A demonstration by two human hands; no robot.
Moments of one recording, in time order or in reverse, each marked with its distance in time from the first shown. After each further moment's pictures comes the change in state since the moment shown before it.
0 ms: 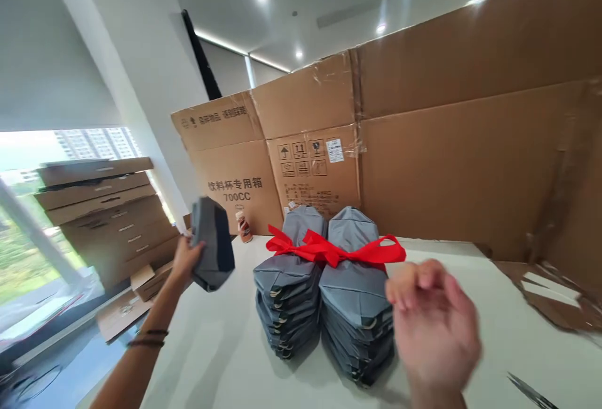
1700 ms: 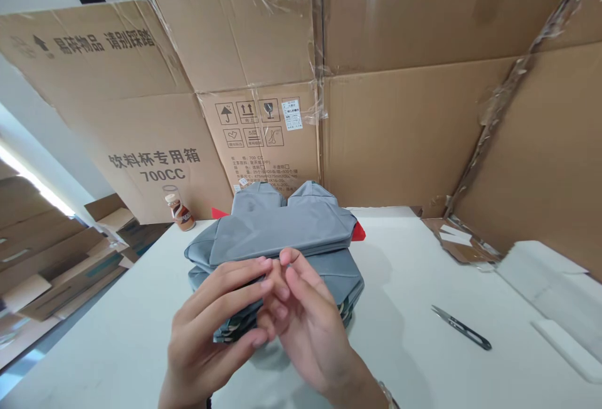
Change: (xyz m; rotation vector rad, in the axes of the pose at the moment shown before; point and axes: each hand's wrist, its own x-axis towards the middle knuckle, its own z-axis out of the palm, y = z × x) left_hand -0.218 0.148 0.020 -0.757 -0.291 1.358; right_hand -0.007 0.003 0.087 1.102 -0.170 0.701
